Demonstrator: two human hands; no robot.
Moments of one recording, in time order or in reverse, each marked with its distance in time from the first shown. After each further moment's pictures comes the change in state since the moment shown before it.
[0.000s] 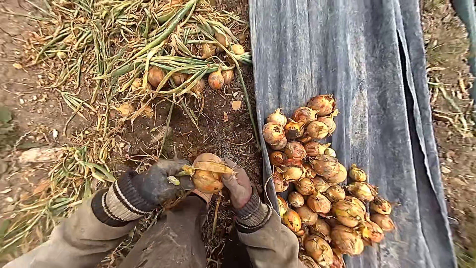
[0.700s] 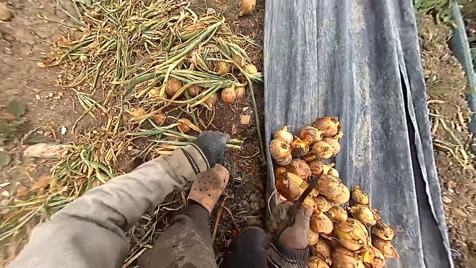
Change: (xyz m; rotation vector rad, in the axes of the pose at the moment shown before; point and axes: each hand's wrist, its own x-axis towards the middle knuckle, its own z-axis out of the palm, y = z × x) left_hand 0.150 -0.007 0.026 0.970 -0.199 -0.280; right_hand -0.062 0.023 -0.064 0.266 0.627 0.007
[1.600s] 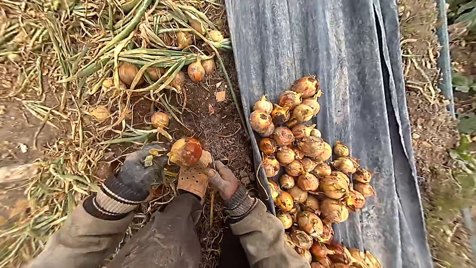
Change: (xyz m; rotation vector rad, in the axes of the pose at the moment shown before) left_hand -0.122 -0.053 0.046 -0.848 0.569 0.014; right_hand 0.016 0.034 0.076 -0.479 -0.650 0.316
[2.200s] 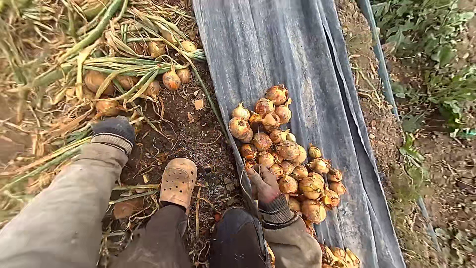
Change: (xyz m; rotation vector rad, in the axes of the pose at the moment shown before) left_hand 0.151 0.026 0.026 1.050 -0.369 -0.595; right_hand -0.059 0.009 -0.120 -0.040 0.512 0.071
